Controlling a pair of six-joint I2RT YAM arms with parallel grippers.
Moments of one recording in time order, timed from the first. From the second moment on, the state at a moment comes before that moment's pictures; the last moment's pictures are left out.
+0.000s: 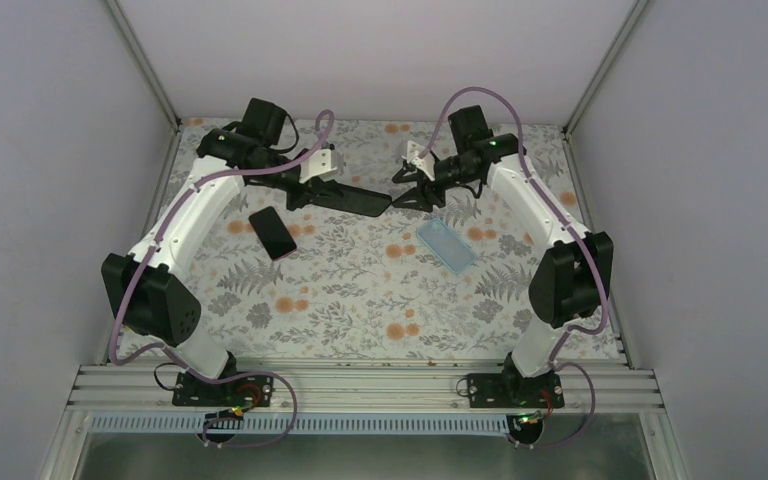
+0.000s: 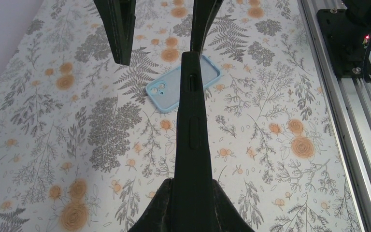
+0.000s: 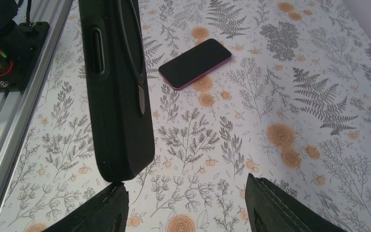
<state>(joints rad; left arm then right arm) -0.33 1.61 1.64 -1.08 0.81 0.95 0.35 1.76 1.63 -0.93 -0.86 -0.96</state>
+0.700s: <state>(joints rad) -0.33 1.61 1.64 -1.07 0.81 0.95 0.36 1.77 1.67 -0.97 -0.91 -0.97</state>
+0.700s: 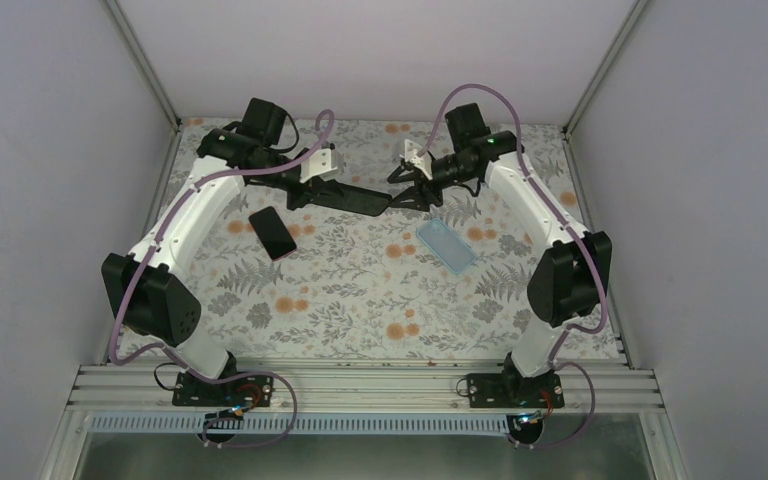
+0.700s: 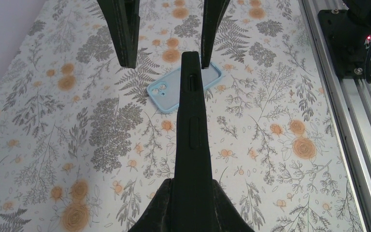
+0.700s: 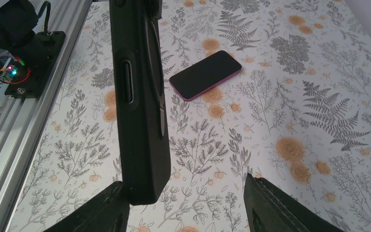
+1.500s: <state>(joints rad) -0.35 1.60 1.64 -1.05 0.74 0.96 0.34 1.87 1.84 -1.10 -0.89 -1.02</state>
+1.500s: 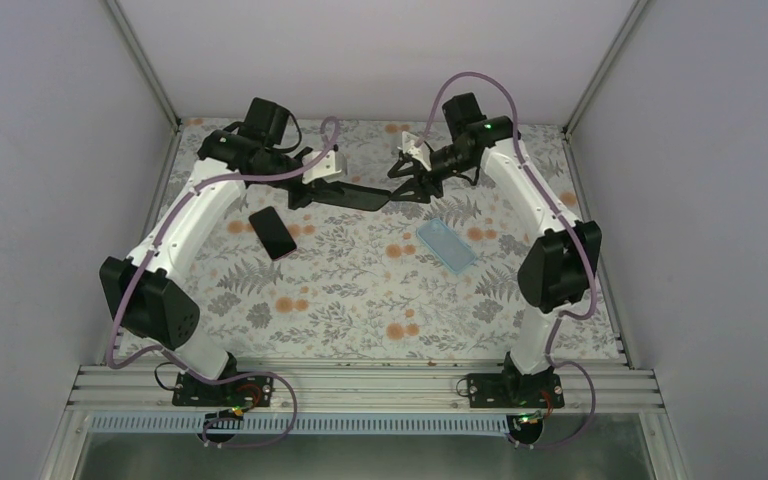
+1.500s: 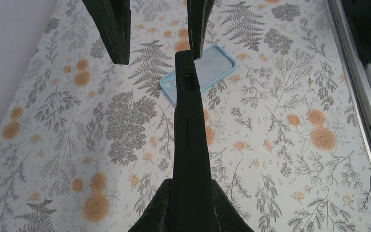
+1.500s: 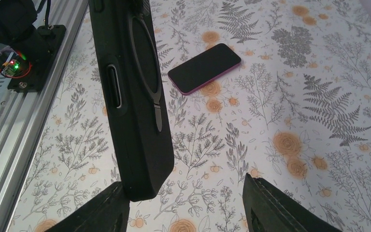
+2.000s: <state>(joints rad) -0.42 1.59 1.64 -1.04 0.62 0.96 0.33 1.94 1.93 -1.22 -0.86 -1.06</state>
